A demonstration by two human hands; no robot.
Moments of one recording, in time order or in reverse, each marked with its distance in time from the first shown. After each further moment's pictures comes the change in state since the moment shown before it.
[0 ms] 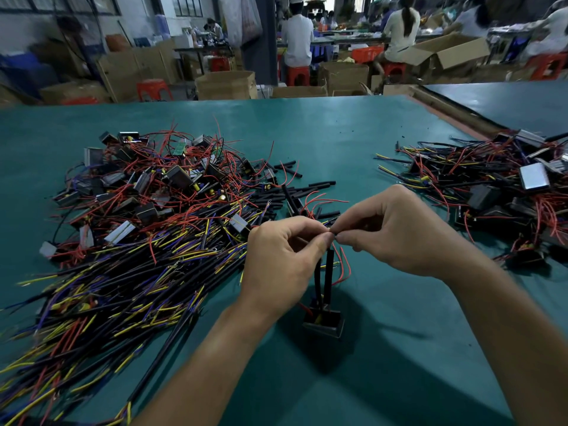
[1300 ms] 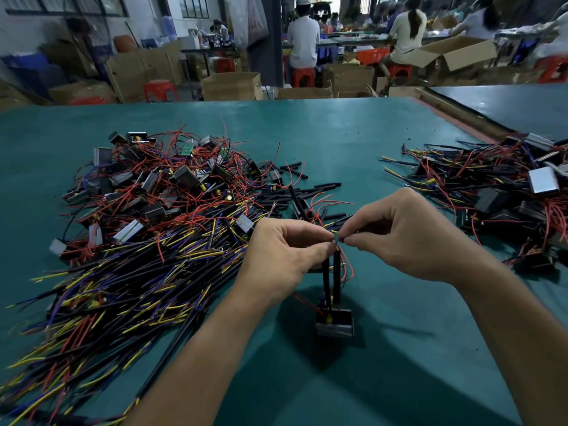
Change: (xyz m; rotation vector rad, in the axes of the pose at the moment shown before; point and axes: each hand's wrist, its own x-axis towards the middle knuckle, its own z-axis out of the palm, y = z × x) left_hand 0.005 0.007 -0.012 -0.362 -0.180 -0.306; right_hand -0.002 0.000 -0.001 -0.021 -0.007 0.008
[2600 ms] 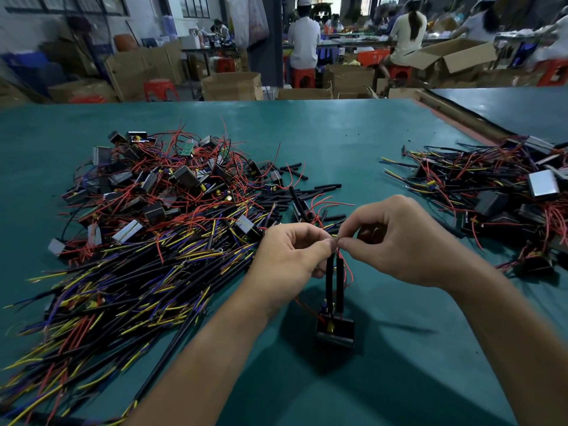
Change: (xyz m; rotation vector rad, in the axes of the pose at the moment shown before) left_hand 0.001 0.000 0.006 0.055 0.005 -0.079; right_hand -0.001 -0.005 0.007 -0.067 0.022 -0.038
